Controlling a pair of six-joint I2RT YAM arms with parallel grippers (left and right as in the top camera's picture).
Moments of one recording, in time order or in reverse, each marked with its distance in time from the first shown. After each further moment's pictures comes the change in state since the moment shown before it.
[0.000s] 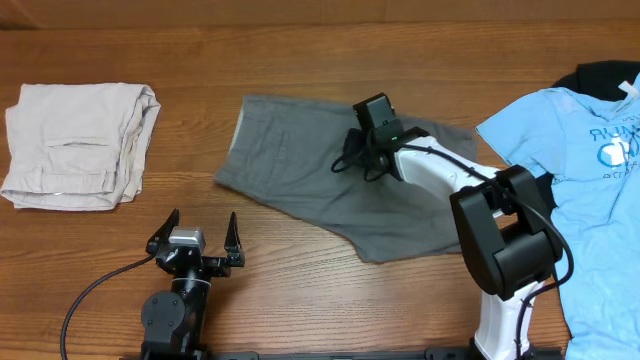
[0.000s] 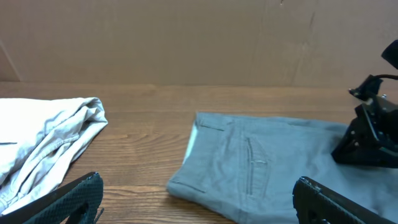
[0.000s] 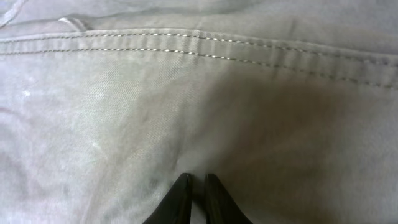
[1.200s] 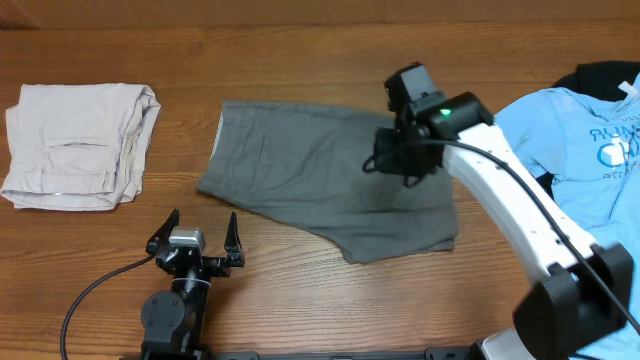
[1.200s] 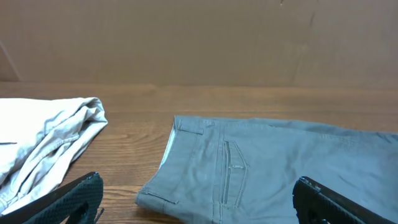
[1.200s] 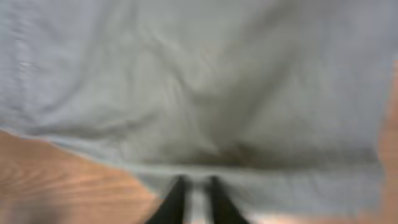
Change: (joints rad) left arm 0.000 0.000 0.000 0.000 0.000 0.000; right arm -0.041 -0.350 0.223 -0.861 -0.045 -0.158
